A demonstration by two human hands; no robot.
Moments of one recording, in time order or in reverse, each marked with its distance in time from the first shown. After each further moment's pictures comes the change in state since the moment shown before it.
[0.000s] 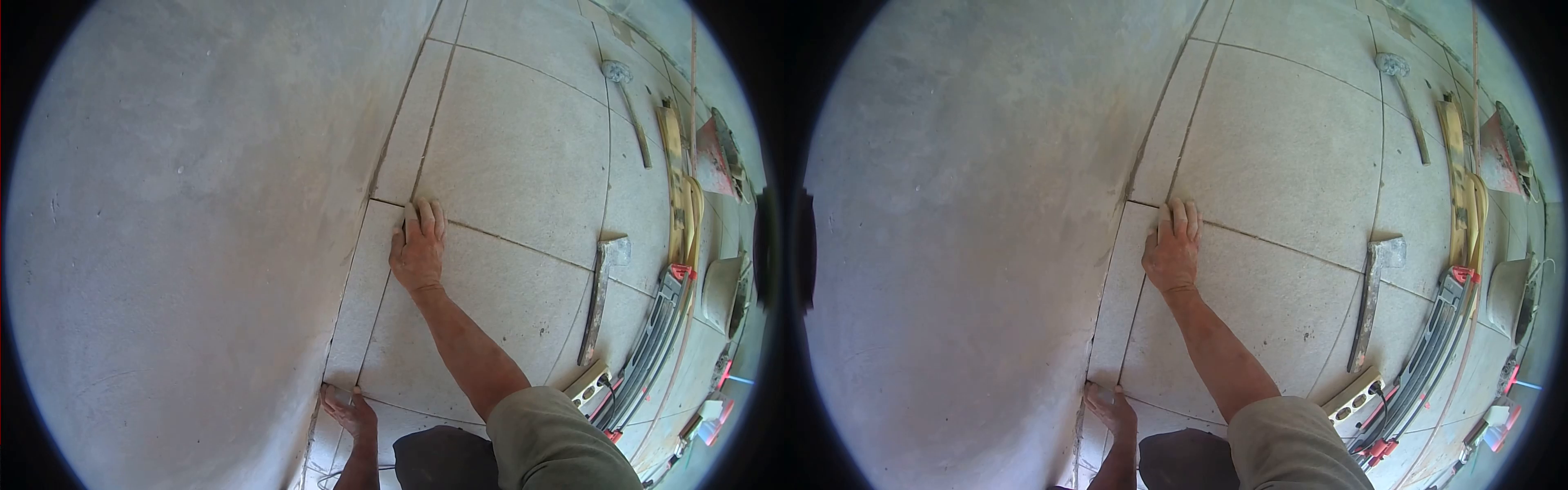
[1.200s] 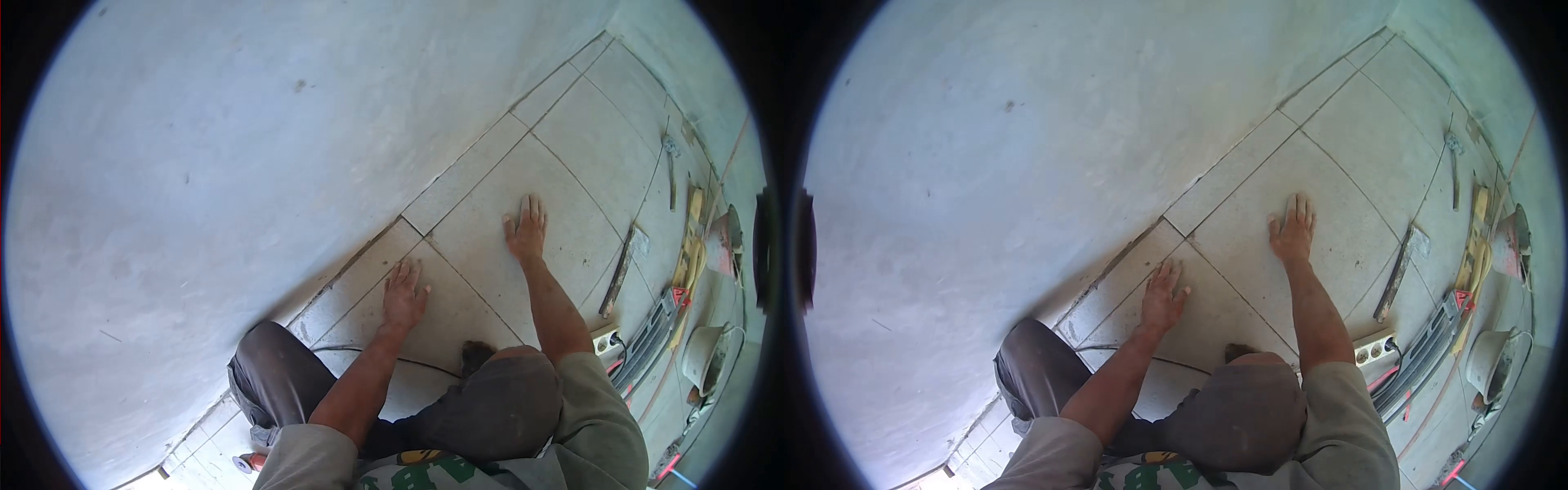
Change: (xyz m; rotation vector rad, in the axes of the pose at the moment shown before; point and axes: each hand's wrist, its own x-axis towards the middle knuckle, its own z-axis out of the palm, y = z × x) left_hand -0.081 -0.067 -0.030 -0.208 -0.261 0.204; right_hand -0.179 0.042 -0.072 -0.478 -0.358 -0.261
